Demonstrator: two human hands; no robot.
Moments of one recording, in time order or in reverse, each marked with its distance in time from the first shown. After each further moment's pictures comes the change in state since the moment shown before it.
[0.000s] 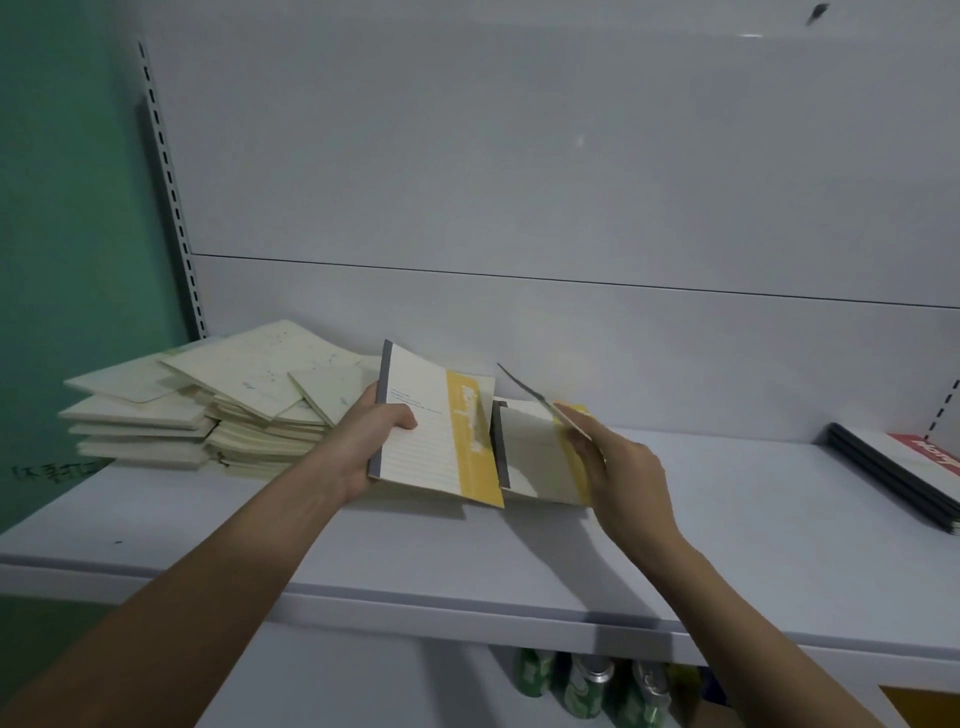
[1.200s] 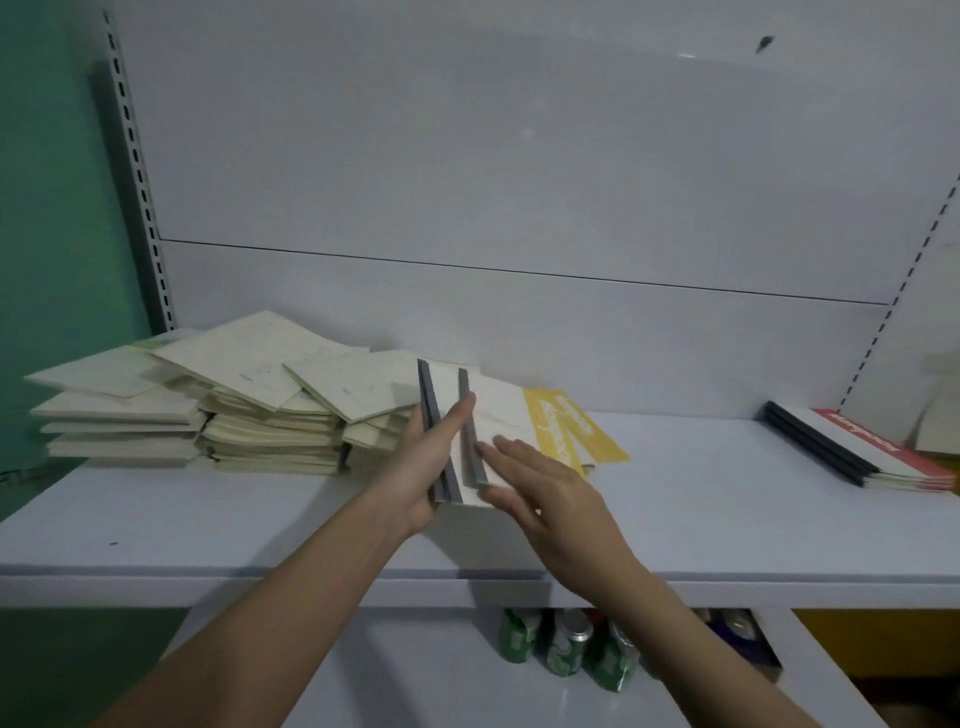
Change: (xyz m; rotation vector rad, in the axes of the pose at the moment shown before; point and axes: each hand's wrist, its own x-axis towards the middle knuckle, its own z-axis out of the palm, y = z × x) left_hand -0.038 -0.024 0.028 -0.232 -0.169 -0.042; right_hand -0.054 -0.077 0.012 -0.003 -0.267 -0.200
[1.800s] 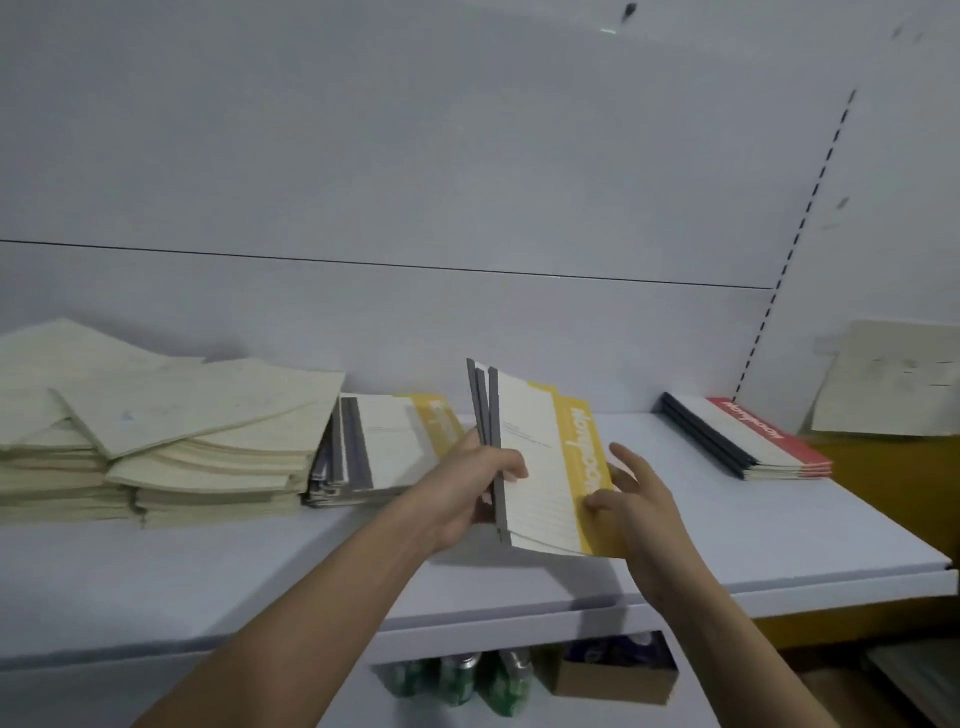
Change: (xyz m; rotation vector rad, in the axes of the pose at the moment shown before) left_hand 0.043 -0.063 0.192 0.247 -0.306 -0.136; right_hand -0.064 0.176 -0.112 0.817 0.371 0.933
